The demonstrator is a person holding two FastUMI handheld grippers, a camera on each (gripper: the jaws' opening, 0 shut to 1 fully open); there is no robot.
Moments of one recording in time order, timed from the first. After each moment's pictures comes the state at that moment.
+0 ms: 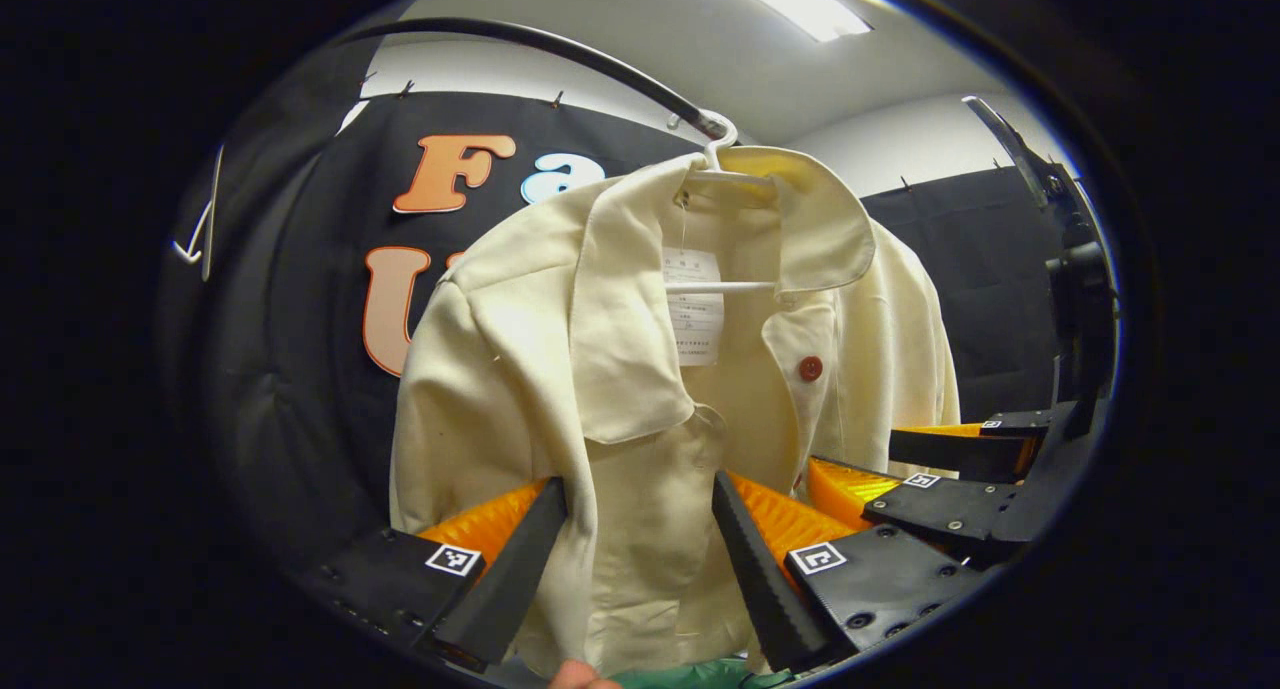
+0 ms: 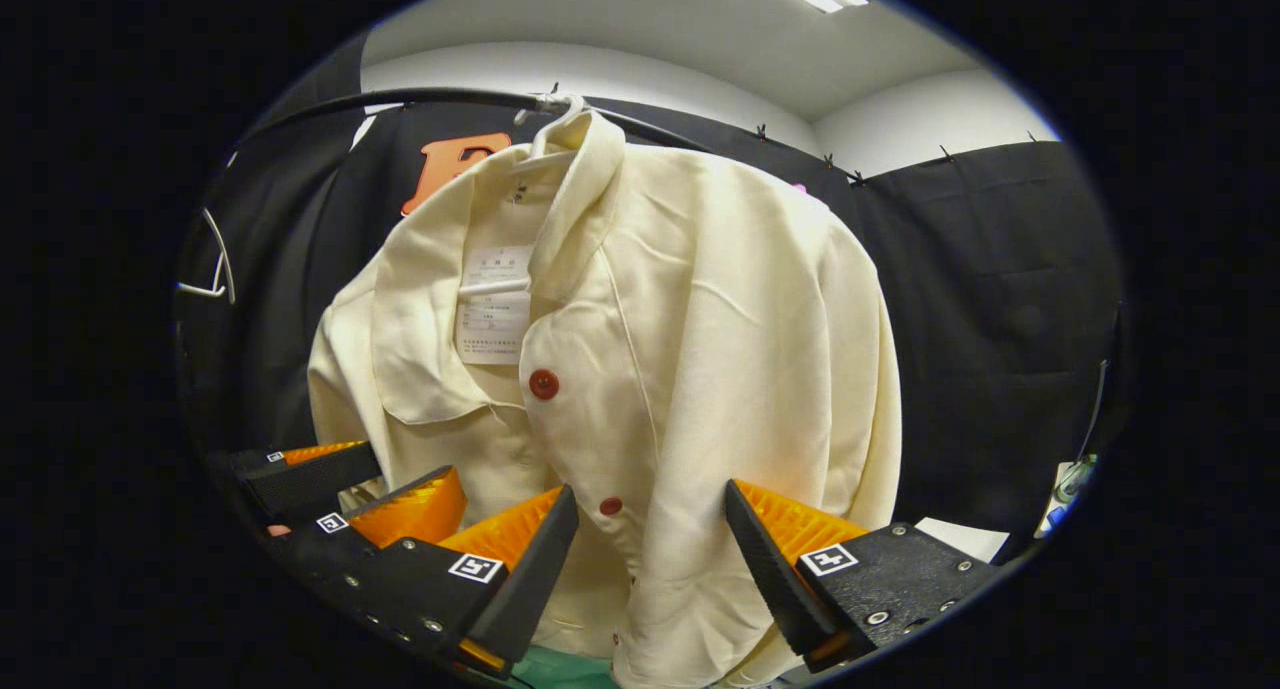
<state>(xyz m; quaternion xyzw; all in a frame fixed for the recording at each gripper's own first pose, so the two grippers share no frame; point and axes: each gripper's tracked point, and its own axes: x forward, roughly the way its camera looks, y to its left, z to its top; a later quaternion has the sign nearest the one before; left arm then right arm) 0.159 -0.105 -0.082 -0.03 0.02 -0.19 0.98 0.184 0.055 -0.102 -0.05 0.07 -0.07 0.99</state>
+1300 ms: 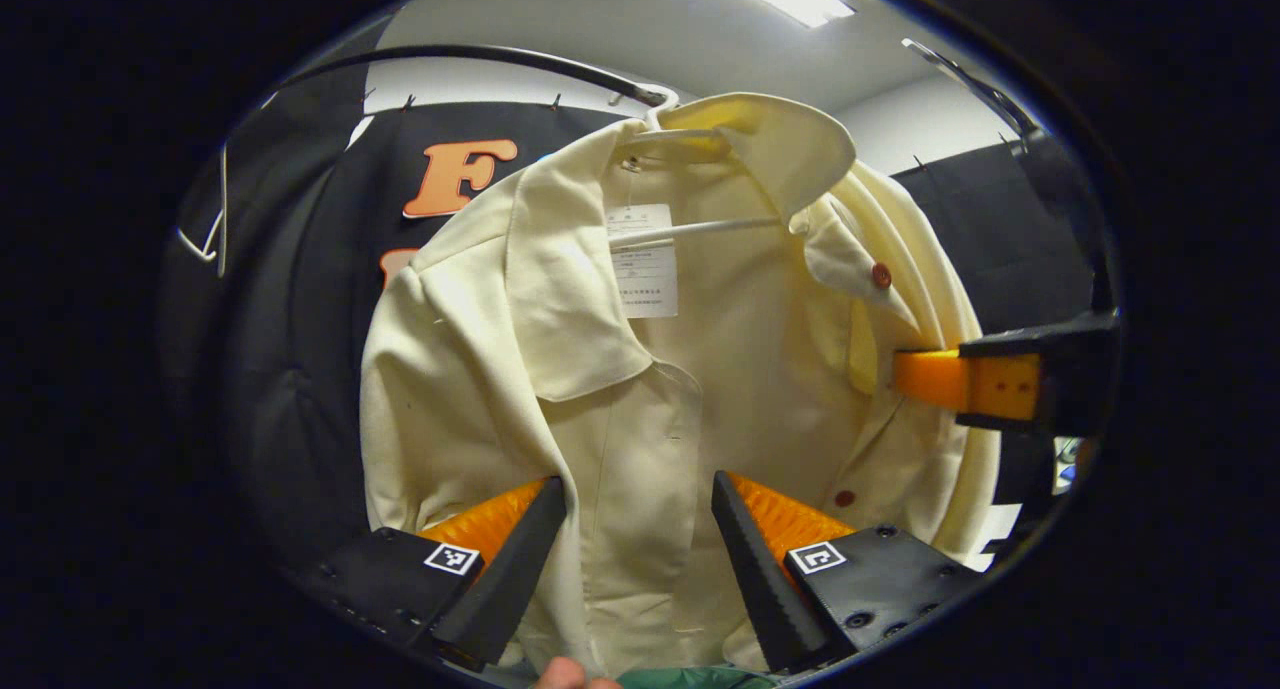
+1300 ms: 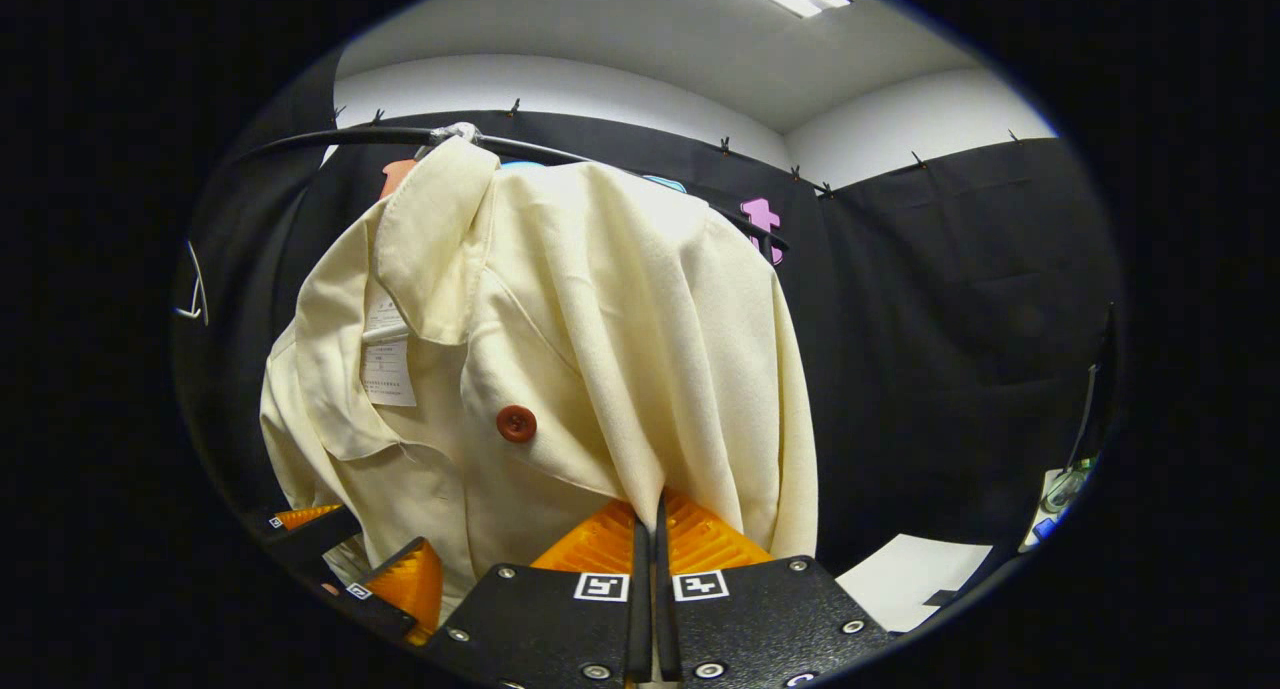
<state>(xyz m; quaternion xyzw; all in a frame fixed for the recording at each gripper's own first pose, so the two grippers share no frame) 0.160 -0.168 -0.103 0.01 -0.01 -0.11 0.99 0.170 -0.028 -0.062 -0.04 0.03 -0.09 0.99</state>
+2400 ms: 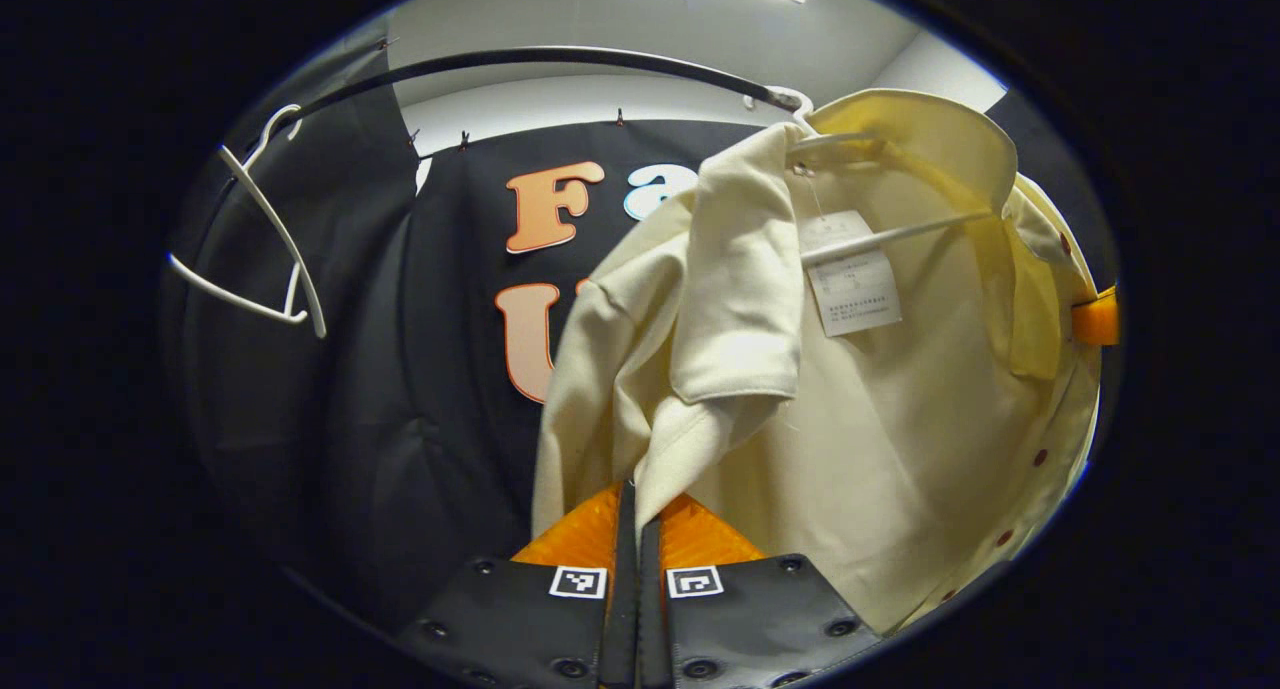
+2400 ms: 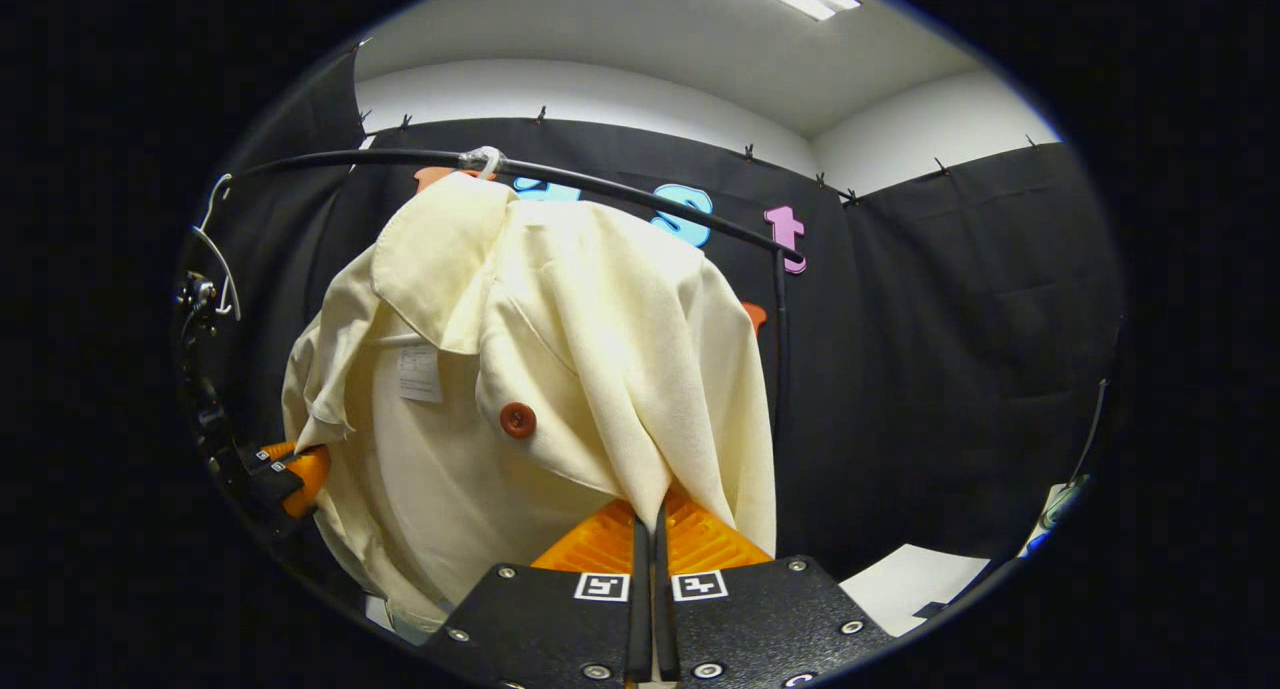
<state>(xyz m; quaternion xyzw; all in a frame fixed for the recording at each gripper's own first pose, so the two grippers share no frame) 0.170 -0.012 -0.073 0.08 -0.01 0.02 1.00 0.140 -0.023 -0.043 -0.04 0.03 -0.05 1.00</state>
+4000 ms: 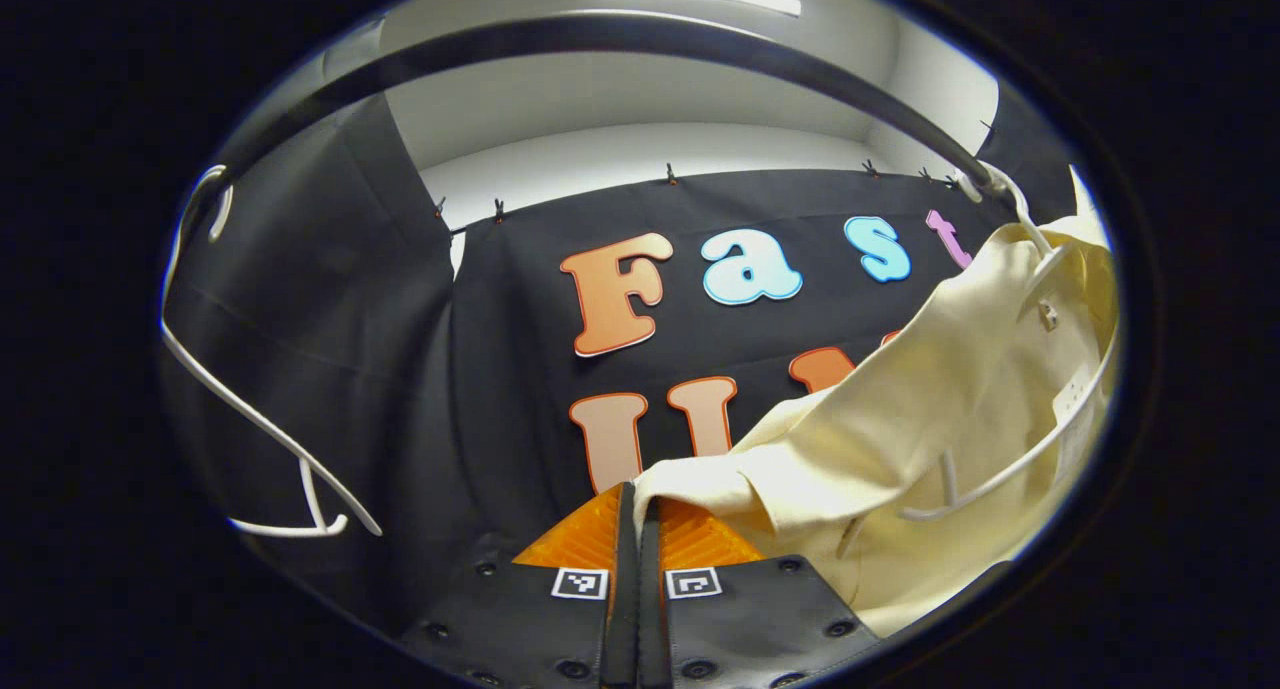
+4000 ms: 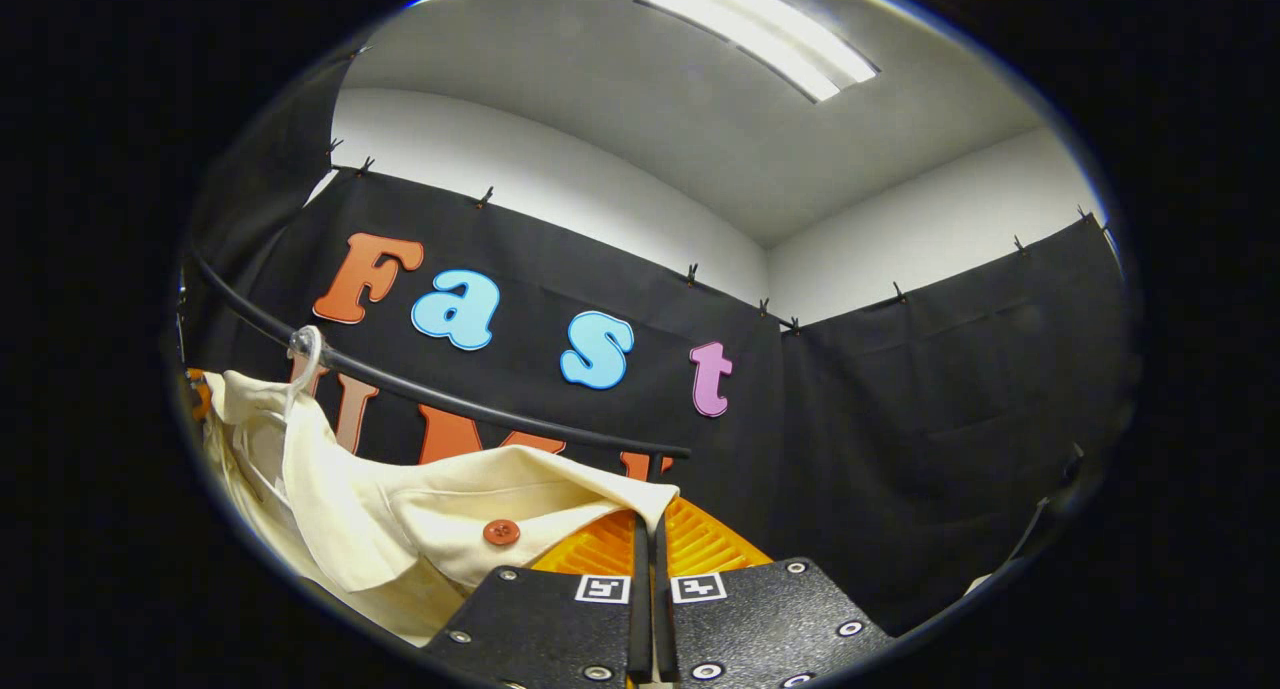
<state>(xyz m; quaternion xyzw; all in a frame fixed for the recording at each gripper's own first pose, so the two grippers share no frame) 0.285 0.104 0.071 0.11 -0.11 0.08 0.98 0.206 -0.145 0.182 -0.12 -0.11 -0.12 0.98</state>
